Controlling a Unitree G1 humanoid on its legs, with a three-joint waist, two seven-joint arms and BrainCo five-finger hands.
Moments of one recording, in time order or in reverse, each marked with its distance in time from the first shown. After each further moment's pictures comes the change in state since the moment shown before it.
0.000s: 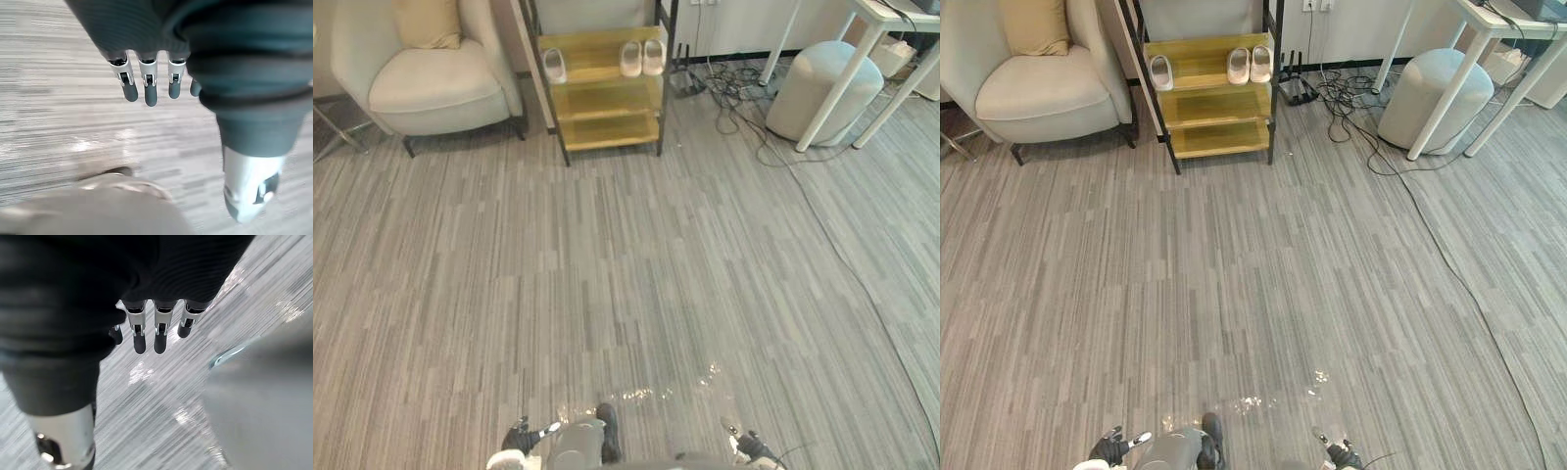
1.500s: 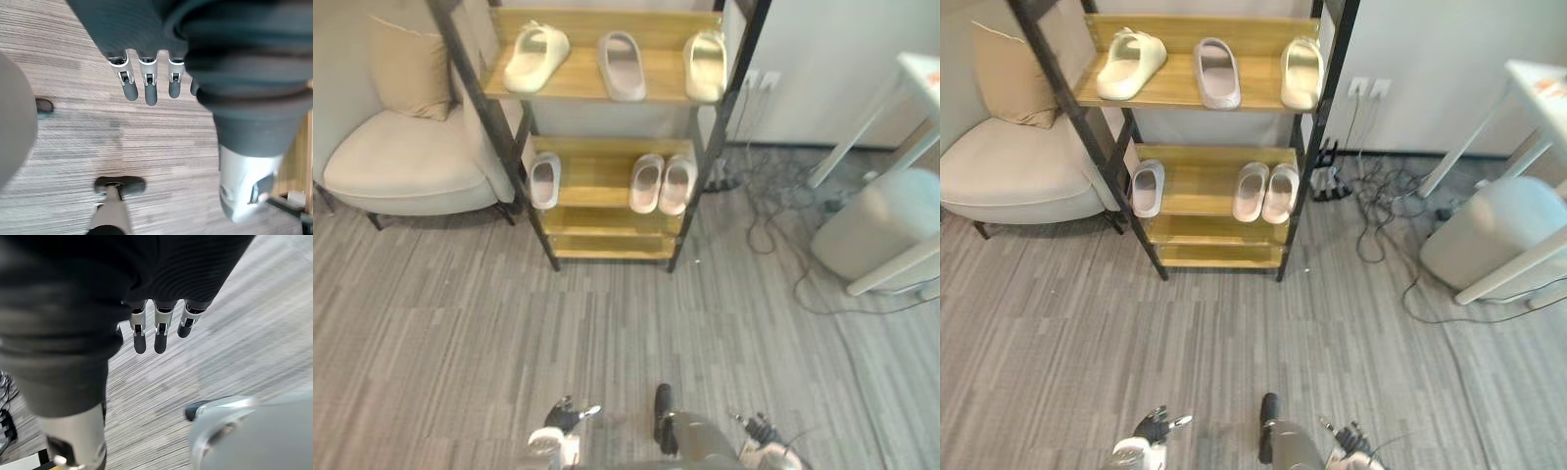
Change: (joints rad) left arm -0.096 -0.148 -0.003 0.048 -0.018 -0.007 -0.021; right arm -0.039 -0.048 -0.001 0.025 -0.015 0.001 0.026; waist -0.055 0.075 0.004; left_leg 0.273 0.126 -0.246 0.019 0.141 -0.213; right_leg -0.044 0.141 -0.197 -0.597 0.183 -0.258
